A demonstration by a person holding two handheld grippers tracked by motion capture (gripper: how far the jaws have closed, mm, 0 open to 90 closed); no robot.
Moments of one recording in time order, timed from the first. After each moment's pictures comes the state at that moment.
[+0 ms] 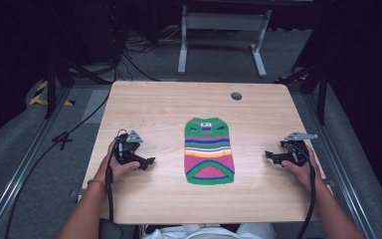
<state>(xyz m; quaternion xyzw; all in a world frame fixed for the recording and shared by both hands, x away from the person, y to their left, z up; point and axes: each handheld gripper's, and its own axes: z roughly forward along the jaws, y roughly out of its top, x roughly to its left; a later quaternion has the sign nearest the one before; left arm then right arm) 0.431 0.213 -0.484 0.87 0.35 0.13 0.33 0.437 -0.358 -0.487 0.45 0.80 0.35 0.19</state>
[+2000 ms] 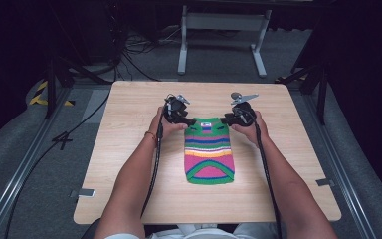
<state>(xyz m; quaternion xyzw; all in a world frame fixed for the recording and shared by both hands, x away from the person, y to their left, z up) 0.575 0.074 -0.460 0.87 0.32 0.07 0.36 0.560 -0.202 -0.450 0.36 0.85 0.37 0.13</state>
